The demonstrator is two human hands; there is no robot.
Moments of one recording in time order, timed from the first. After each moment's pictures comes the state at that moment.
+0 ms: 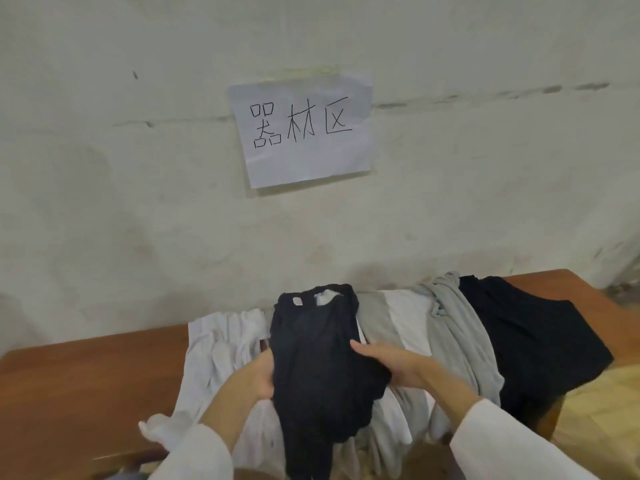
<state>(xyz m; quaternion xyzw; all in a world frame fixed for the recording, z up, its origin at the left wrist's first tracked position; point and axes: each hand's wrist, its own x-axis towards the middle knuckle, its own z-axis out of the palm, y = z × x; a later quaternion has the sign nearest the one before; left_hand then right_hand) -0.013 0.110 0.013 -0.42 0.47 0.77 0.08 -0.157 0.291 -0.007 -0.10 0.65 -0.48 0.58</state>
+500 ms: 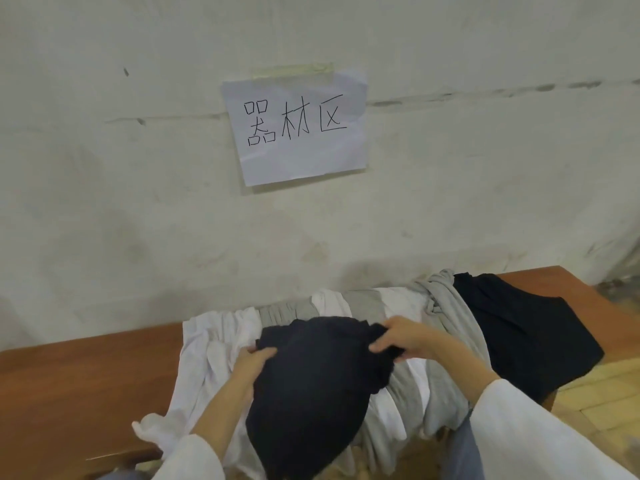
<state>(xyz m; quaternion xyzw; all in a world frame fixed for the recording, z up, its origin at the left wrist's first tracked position) -0.007 0.088 -0.013 -0.50 0.56 0.66 -0.02 -0.196 0.305 0.020 -0.18 0.77 -0.37 0.49</state>
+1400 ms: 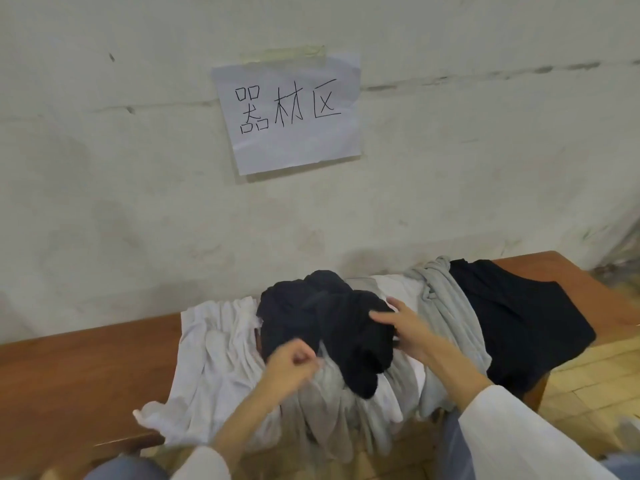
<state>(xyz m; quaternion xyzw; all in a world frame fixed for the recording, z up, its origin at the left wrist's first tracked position) -0.007 0.142 -0.031 -0.28 0.80 0.54 -0.03 -0.184 0.312 -0.009 -0.06 0.66 -0.63 0.41</state>
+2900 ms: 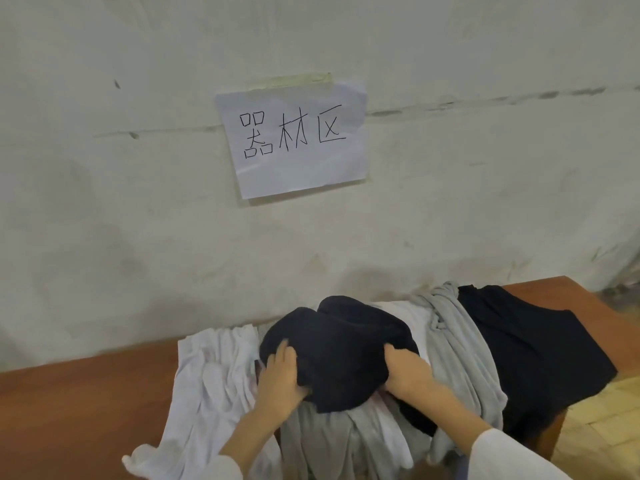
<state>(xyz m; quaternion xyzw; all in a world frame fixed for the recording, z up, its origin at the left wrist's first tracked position) -0.042 0.103 -0.049 -0.25 0.94 0.25 -0.04 -0.183 0.296 -0.030 -0.31 0.93 -0.07 0.18</state>
